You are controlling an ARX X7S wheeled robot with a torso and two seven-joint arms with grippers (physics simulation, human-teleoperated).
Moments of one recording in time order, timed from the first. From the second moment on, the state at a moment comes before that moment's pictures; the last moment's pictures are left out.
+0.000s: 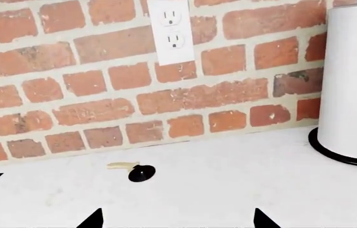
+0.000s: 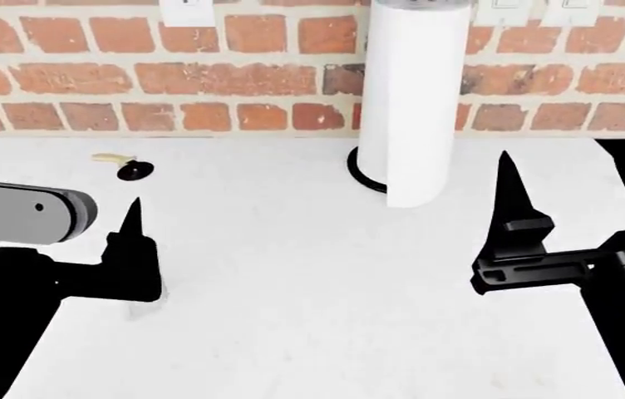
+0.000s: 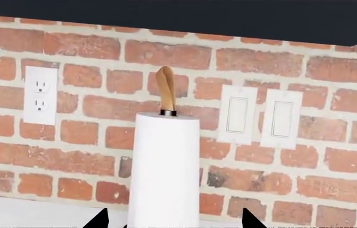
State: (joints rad) left arm -0.75 -0.83 -0.04 0.86 -2.00 -1.15 -1.42; right arm 0.51 1.11 -0.17 -1.02 1.35 0.50 0.99
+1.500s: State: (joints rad) left arm -0.09 -0.58 -0.01 0.80 -1.05 -1.01 -0.79; right arm 0.37 1.07 -0.22 -1.00 1.17 0.44 0.92
